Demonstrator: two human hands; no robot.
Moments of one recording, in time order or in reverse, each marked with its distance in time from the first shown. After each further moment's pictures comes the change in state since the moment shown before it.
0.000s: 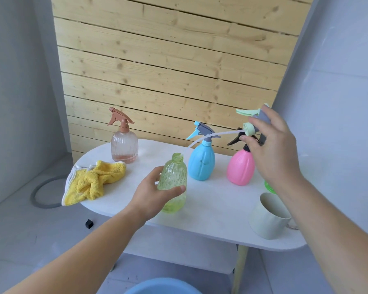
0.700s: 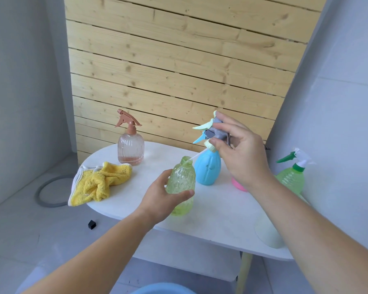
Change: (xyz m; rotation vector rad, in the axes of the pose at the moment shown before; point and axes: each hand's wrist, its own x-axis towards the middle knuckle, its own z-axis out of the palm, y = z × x) left_hand 0.004 -0.001 0.006 0.004 0.007 0.030; right_hand -0.001 -0.052 0.048 0.615 -0.188 0.026
